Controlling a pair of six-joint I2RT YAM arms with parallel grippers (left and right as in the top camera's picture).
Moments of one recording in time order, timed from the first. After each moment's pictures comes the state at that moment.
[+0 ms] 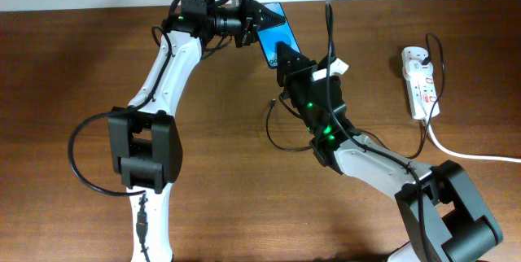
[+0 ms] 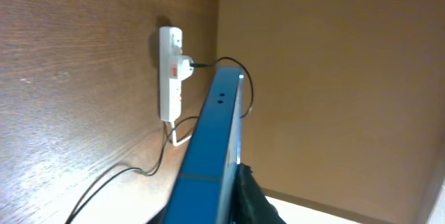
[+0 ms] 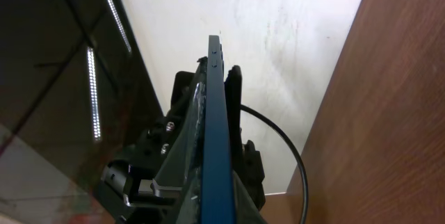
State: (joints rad) left arm -0.24 2.30 2.09 -0.42 1.12 -0.95; right arm 0.51 1.70 0.85 0.85 0.12 1.67
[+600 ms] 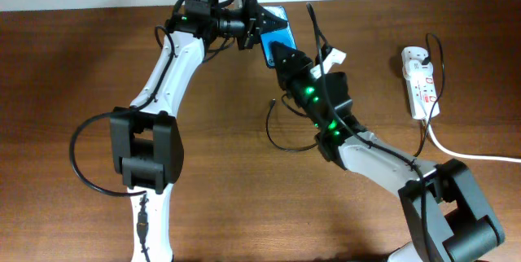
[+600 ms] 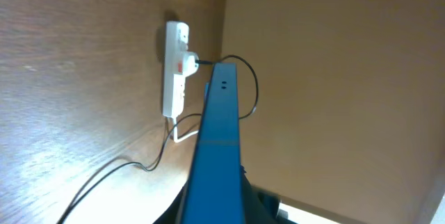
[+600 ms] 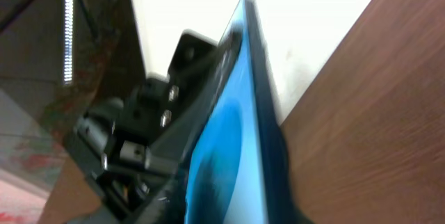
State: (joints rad) left arm -0.23 2.30 2.09 -0.45 1.10 -0.97; right arm 0.43 1.70 0.86 0.82 -0.05 1.42
